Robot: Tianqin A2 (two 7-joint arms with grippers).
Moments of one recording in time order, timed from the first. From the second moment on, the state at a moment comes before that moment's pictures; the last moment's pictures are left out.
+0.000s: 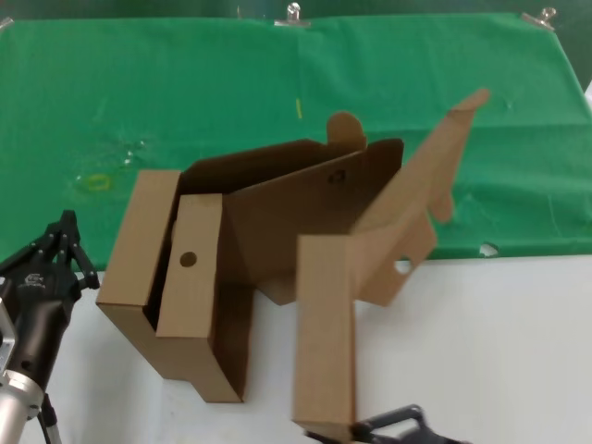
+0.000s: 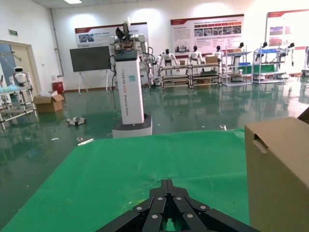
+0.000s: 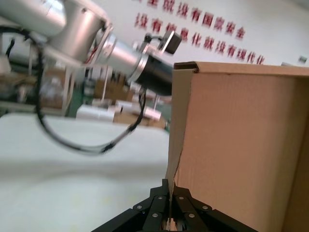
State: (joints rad) left arm 0.00 -0.30 1.60 -1.60 -1.80 0.00 0.00; right arm -0.11 0.39 -1.63 1.40 2.04 -1.05 -0.79
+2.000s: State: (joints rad) left arm 0.00 -0.30 1.60 -1.60 -1.80 0.00 0.00; right arm 0.14 0.79 -1.68 1.43 1.38 -0.46 -0.26
